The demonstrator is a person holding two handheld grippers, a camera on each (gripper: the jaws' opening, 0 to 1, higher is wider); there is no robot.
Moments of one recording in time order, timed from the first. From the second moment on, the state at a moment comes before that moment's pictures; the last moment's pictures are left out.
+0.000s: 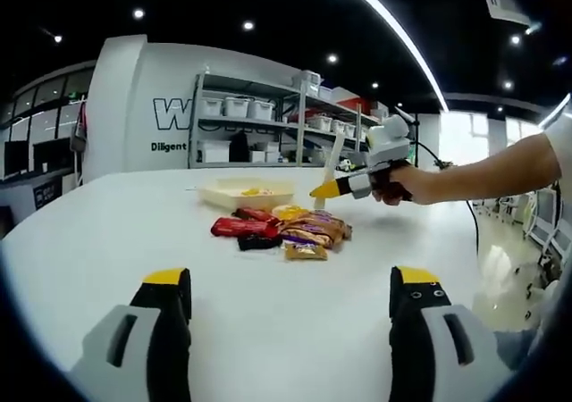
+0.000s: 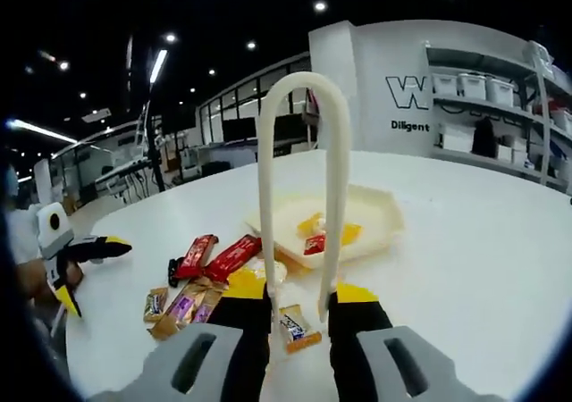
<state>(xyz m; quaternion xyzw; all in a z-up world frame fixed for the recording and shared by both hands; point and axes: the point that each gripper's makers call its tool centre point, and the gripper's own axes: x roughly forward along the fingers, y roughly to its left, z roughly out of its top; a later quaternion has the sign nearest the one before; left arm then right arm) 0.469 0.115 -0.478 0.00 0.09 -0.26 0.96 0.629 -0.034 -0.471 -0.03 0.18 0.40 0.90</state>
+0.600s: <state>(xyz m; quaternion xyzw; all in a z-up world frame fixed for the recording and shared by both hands) 0.467 0.113 -0.481 0.00 0.10 -0.27 0.96 0.601 -0.048 -0.471 -0.04 0.18 0.41 0.89</state>
